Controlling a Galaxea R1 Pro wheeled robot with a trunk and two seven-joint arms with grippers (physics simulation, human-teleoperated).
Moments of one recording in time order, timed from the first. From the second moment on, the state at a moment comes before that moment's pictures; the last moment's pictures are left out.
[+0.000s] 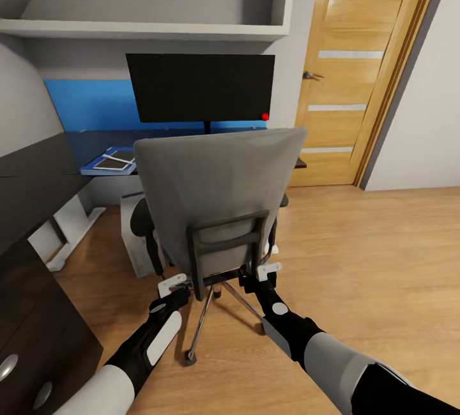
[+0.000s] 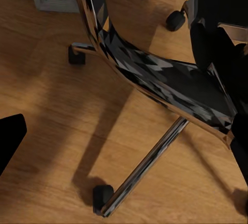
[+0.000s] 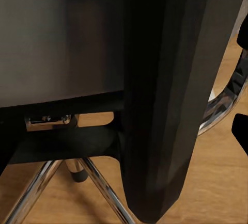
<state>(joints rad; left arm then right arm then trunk) -0.59 -0.06 -0.33 -0.74 0.64 0.13 0.54 -0.81 0.13 0.76 -0.29 -0.51 -0.35 -0.17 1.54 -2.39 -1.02</state>
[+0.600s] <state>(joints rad) -0.59 -0.06 -0.33 -0.74 0.64 0.13 0.54 -0.81 0.13 0.76 -0.29 -0.51 -0.35 -0.17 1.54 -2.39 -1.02</state>
